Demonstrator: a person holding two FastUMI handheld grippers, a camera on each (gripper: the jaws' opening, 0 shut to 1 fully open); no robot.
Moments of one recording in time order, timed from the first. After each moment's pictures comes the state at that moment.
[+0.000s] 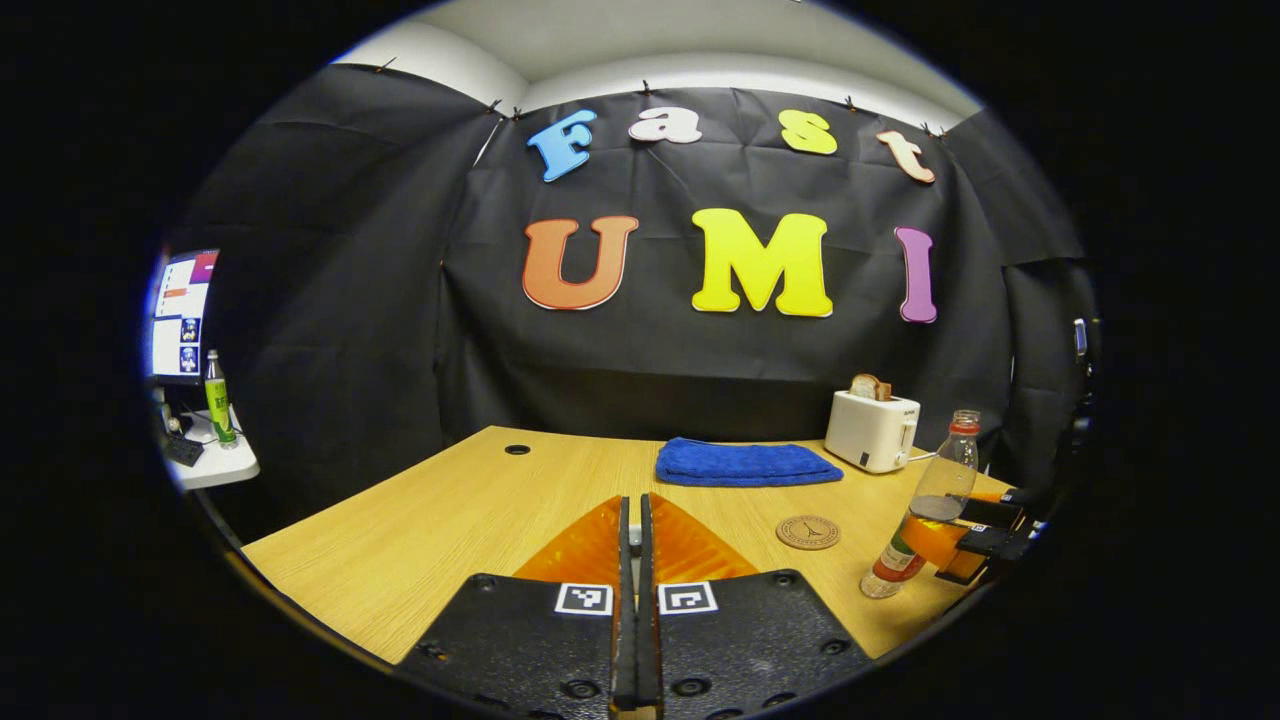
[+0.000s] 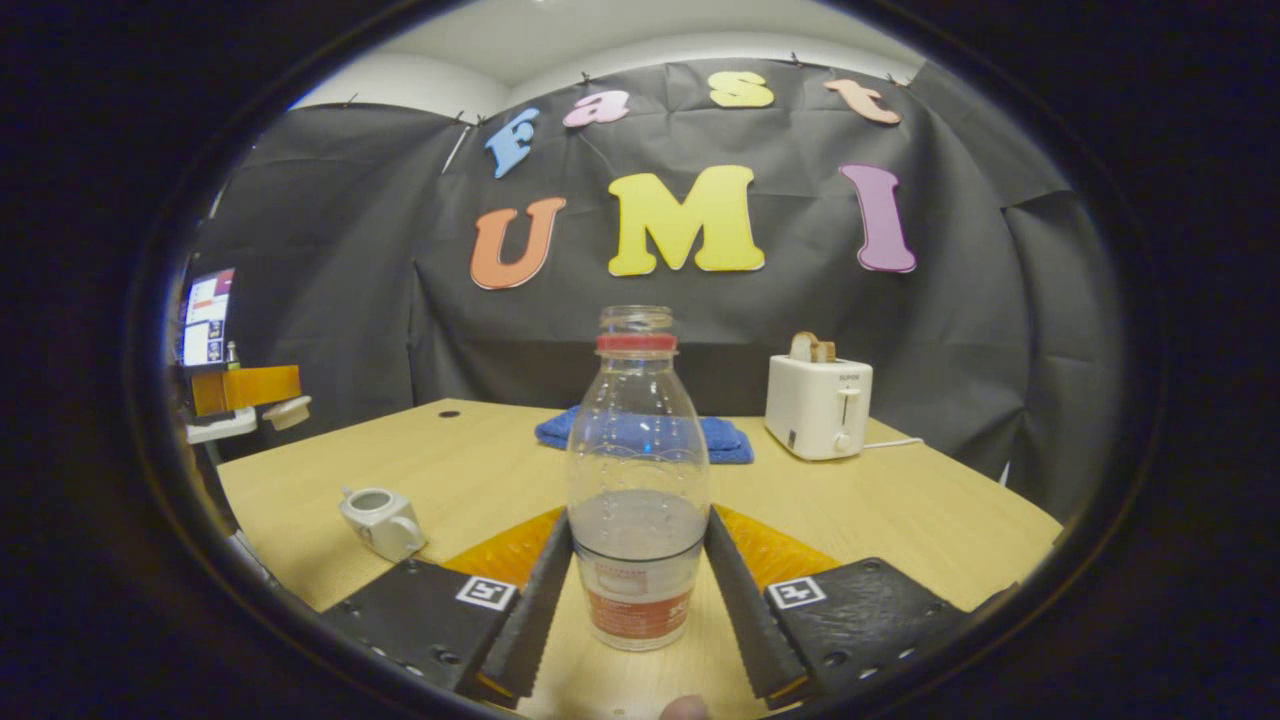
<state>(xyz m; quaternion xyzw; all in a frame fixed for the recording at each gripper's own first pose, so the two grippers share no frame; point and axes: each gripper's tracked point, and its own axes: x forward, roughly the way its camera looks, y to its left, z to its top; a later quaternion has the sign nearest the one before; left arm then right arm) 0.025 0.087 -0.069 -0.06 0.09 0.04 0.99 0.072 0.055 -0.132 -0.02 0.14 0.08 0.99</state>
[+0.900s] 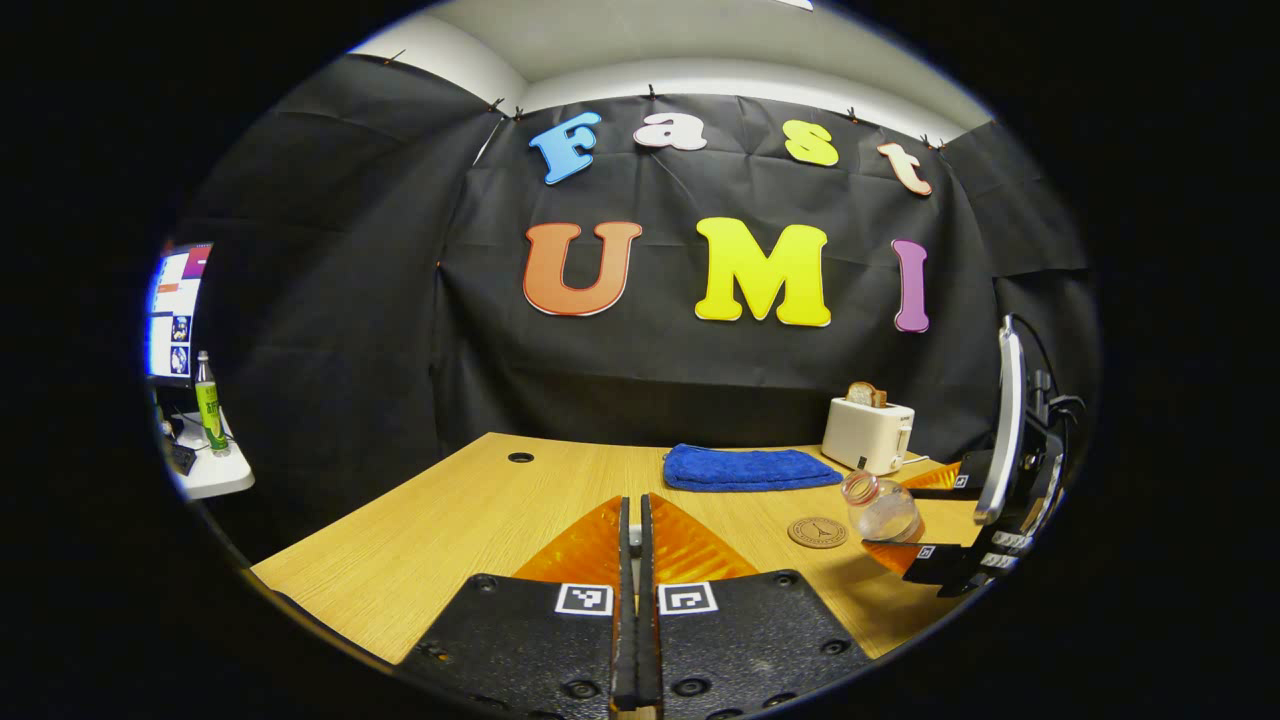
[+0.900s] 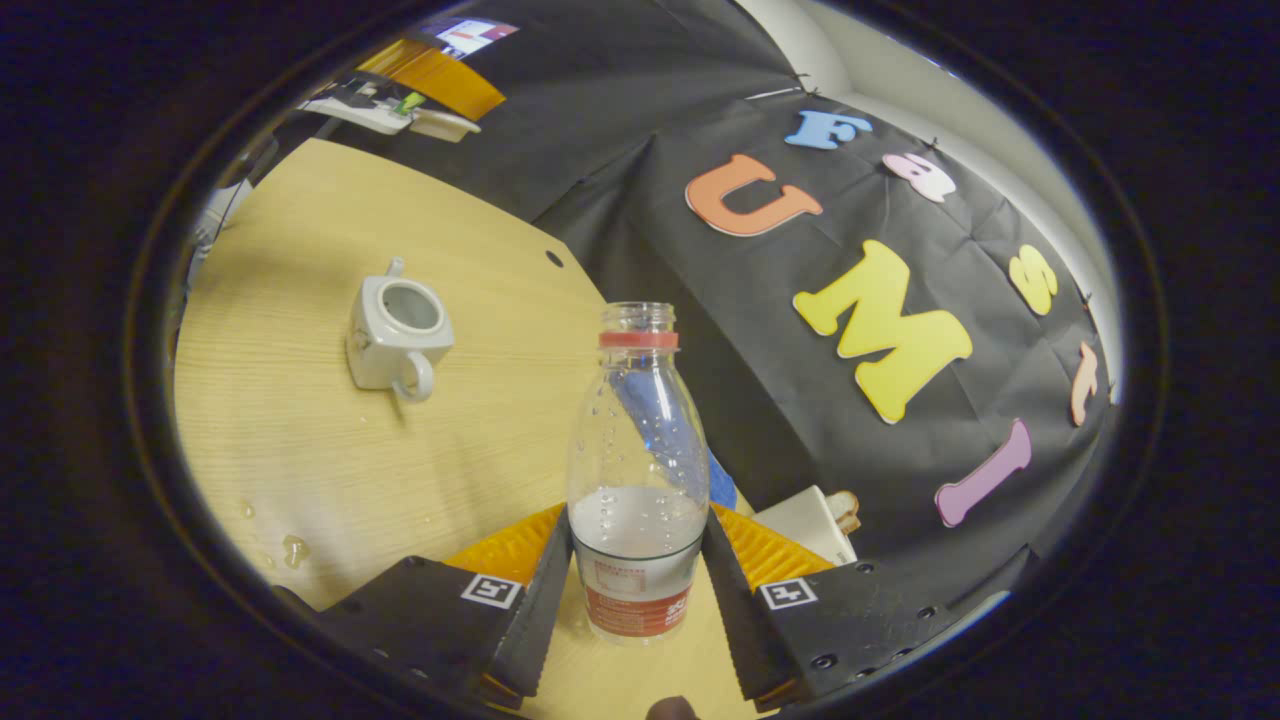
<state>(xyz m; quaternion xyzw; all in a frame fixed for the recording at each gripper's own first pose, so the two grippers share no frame) 0.018 0.123 -0.062 -0.06 0.08 0.01 0.99 0.113 0.107 -0.144 -0.48 0.14 0.18 0.85</state>
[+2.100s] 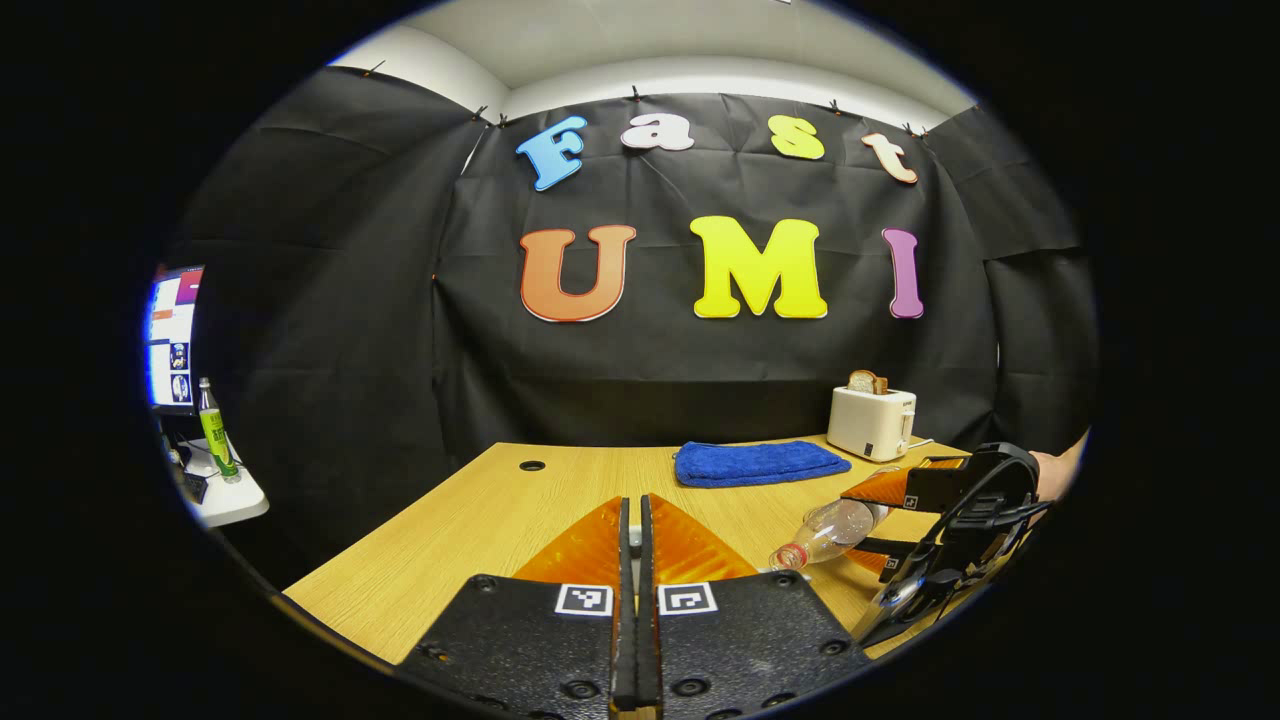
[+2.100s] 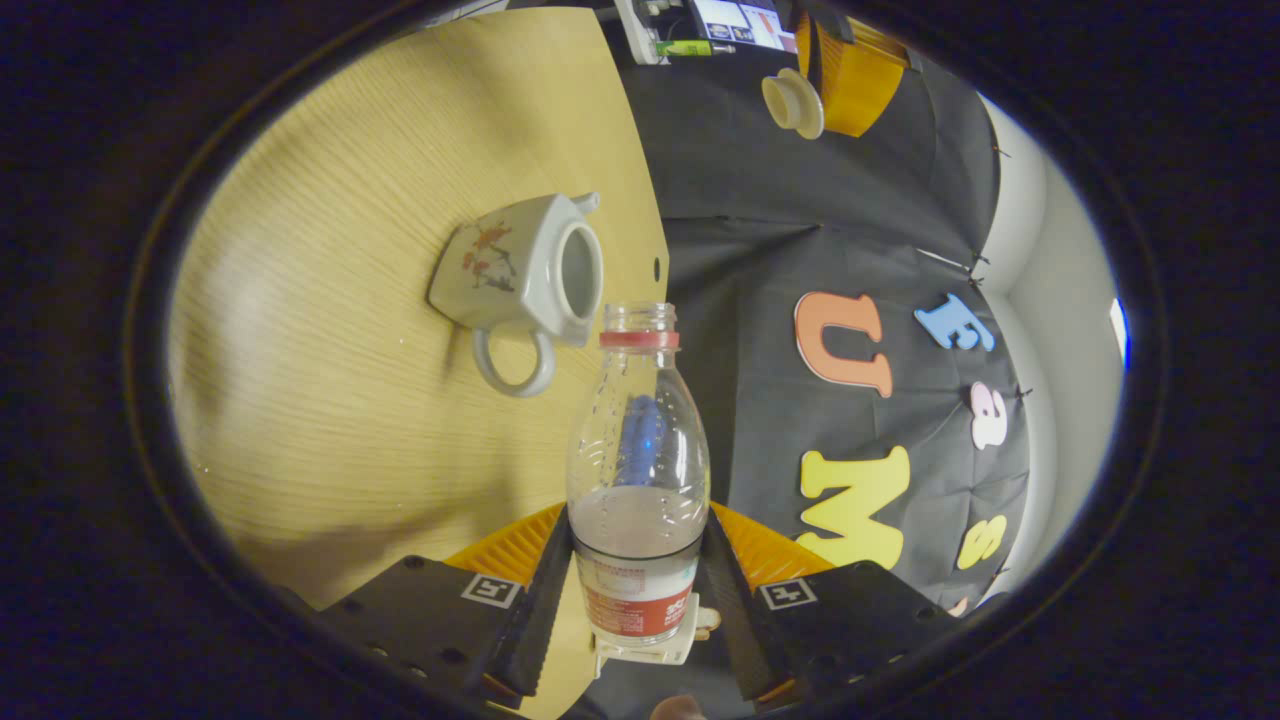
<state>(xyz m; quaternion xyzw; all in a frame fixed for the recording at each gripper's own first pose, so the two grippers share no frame) 0.013 0.141 -0.061 -0.03 0.09 0.00 1.00 0.119 0.159 -0.151 -0.73 0.01 0.19 0.65</state>
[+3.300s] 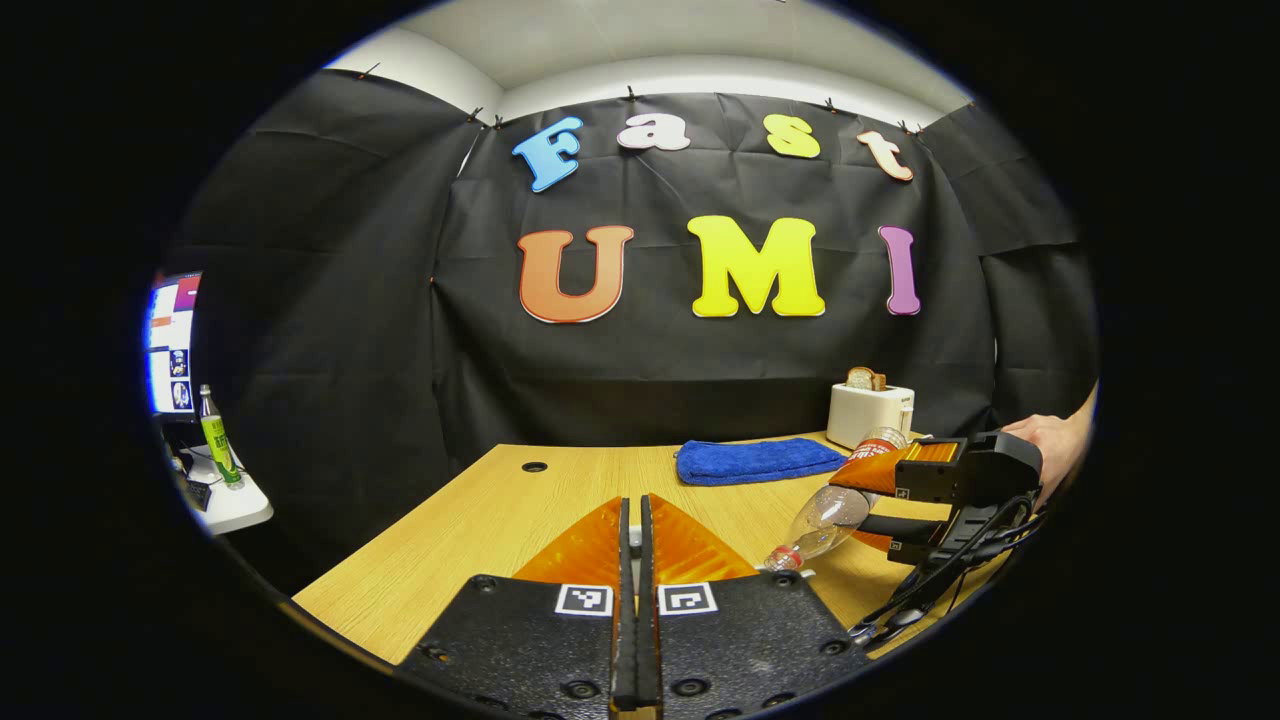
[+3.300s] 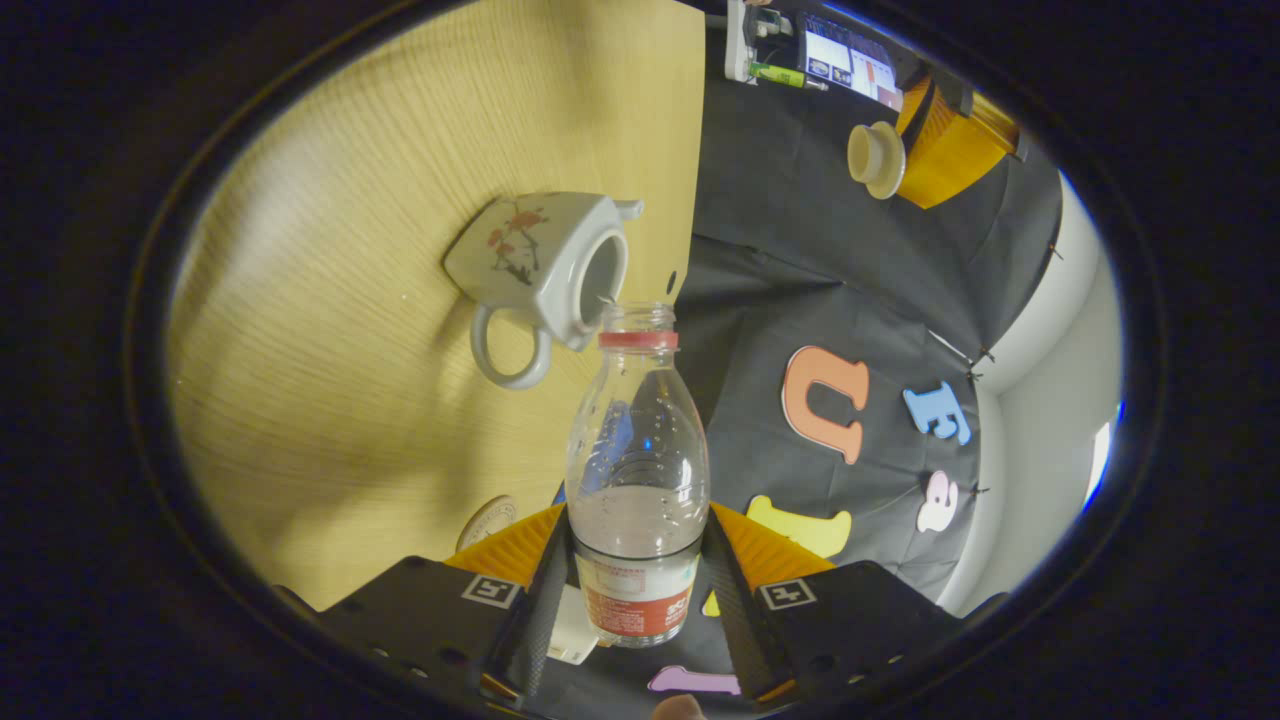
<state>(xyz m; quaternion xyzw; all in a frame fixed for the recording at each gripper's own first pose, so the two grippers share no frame) 0.008 0.144 -0.060 -0.02 0.09 0.00 1.00 0.121 0.175 -0.127 -0.81 -0.05 0.17 0.55</state>
